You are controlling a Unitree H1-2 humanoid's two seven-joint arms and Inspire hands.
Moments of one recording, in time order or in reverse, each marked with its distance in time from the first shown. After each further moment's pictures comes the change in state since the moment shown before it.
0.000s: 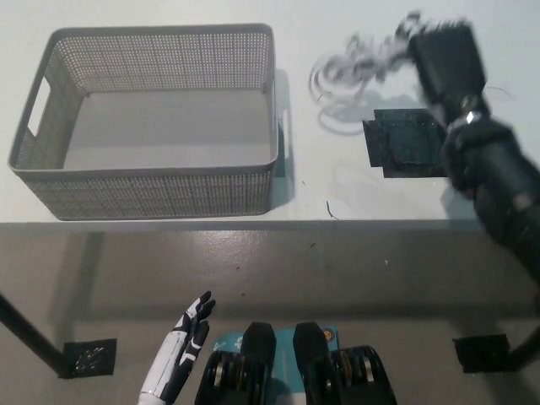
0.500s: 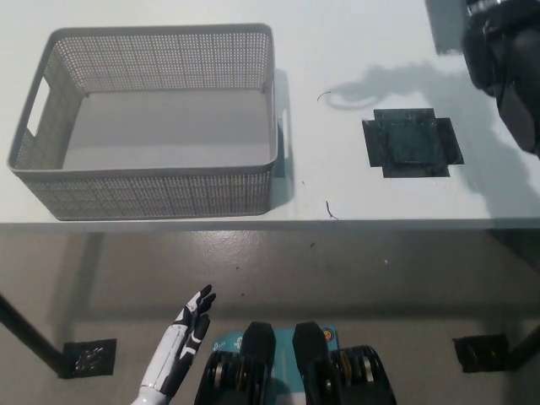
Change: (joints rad) left_arm -0.018 0.005 0.000 0.002 0.001 -0.001 0.000; right_arm -0.198 -0.038 0.000 -0.098 -0.034 -0.050 -0.052
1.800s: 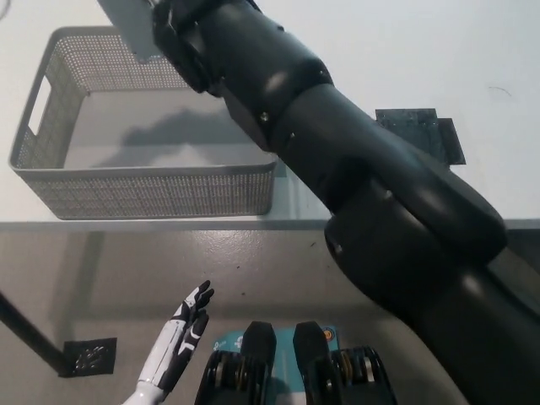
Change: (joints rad) left_arm -0.019 0.018 -0.001 0.001 0.010 -0.001 -0.001; right_arm -0.336 0.538 -0.013 0.295 0.026 -0.041 0.019
